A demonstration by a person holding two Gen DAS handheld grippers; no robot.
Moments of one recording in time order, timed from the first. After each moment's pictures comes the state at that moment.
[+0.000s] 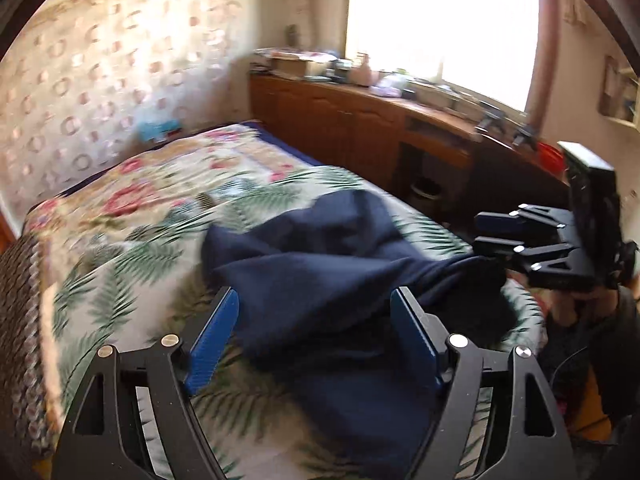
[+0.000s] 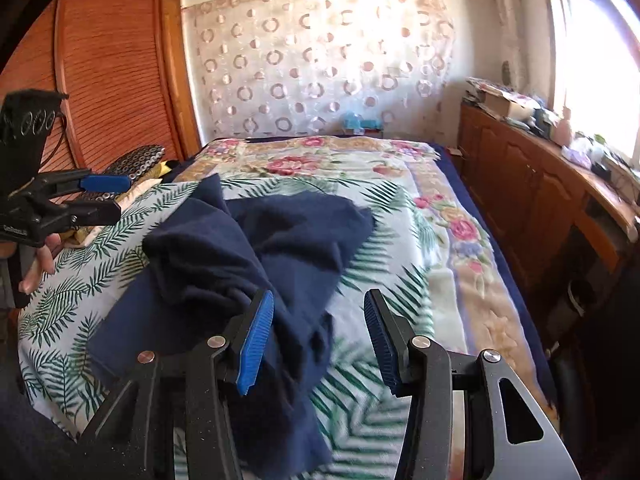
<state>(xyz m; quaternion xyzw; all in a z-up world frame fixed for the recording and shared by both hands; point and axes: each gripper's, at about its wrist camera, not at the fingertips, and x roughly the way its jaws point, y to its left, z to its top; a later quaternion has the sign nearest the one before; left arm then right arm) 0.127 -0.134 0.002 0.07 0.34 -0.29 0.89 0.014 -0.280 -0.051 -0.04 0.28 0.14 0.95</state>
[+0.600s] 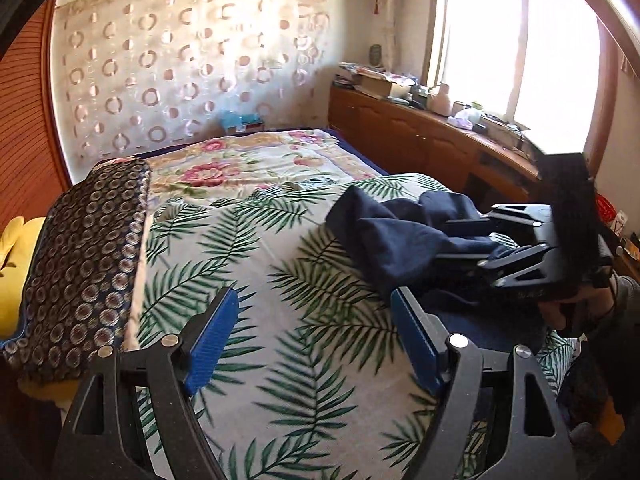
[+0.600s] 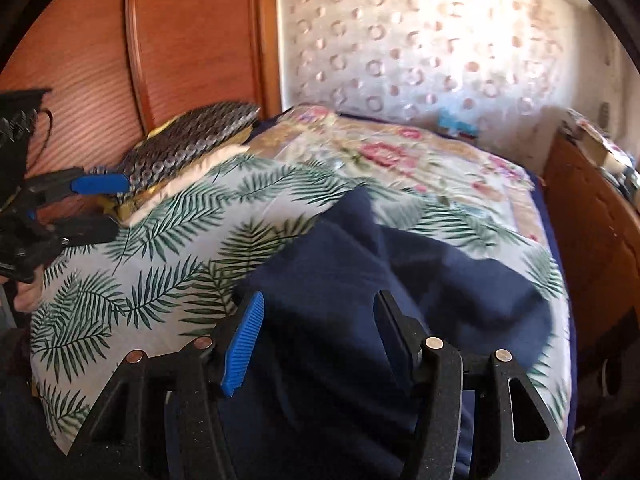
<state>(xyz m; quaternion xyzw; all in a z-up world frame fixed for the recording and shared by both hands) 0.106 -0.024 -0.026 0.01 0.32 -0.18 0.93 0.110 -0.132 -0.054 -0.13 0.32 0.27 0.90</state>
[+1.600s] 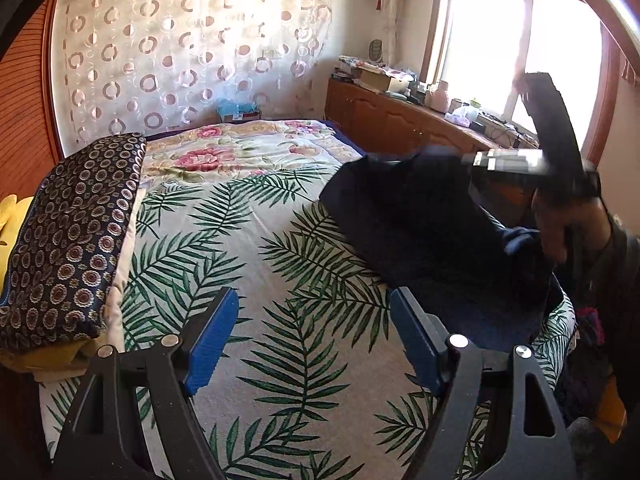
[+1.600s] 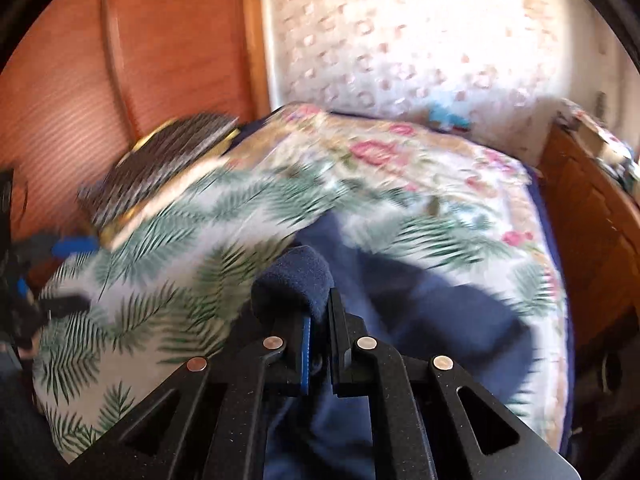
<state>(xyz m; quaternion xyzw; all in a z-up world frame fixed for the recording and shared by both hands) 0.096 -0.024 -0.048 -0.01 0.34 -0.19 0.92 0.154 -0.178 -0.003 -0.08 0.32 0.22 0.92</state>
